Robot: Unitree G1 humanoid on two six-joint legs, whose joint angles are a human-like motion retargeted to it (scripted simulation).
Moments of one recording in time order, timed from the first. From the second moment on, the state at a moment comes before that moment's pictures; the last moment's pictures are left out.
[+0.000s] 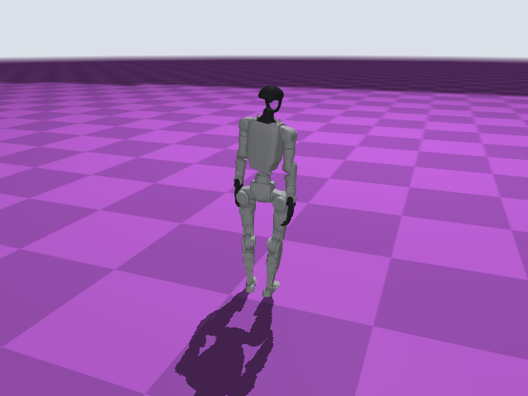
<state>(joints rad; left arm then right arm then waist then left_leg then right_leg) 0.02 0.06 0.41 1.52 0.21 0.06 -0.14 0.04 -0.14 -0.03 1.46 -0.35 0.13 0.12 -0.22 0.12 -0.09 -0.08 0.01 0.33 -0.01 0.00 0.02 -0.12 0.10 -0.05 0.09 -0.06 -0.11</state>
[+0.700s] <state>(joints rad) 0.04 0.06 0.43 1.59 0.23 0.07 -0.14 0.01 -0.13 0.00 1.42 -0.38 0.11 0.14 -0.21 0.09 -0.11 -0.04 -0.02 0.37 -0.02 -0.05 0.04 -0.10 0.08 -0.04 0.09 -0.05 -0.06</state>
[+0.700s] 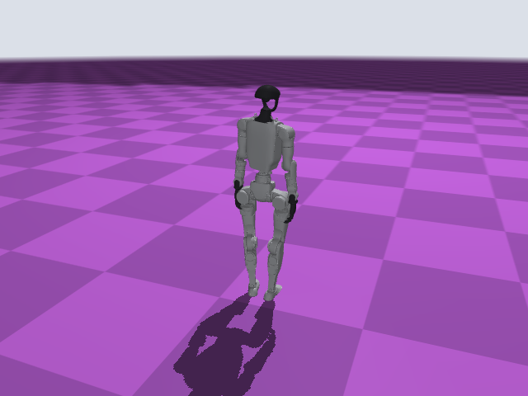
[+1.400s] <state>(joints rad) 0.03 0.07 0.40 1.58 0.25 0.06 -0.13 0.02 -0.13 -0.02 1.43 -0.37 0.12 0.15 -0.22 0.09 -0.13 -0.04 -0.02 0.39 -0.03 -0.07 0.05 -0.12 0.07 -0.03 0.09 -0.02 -0.03</state>
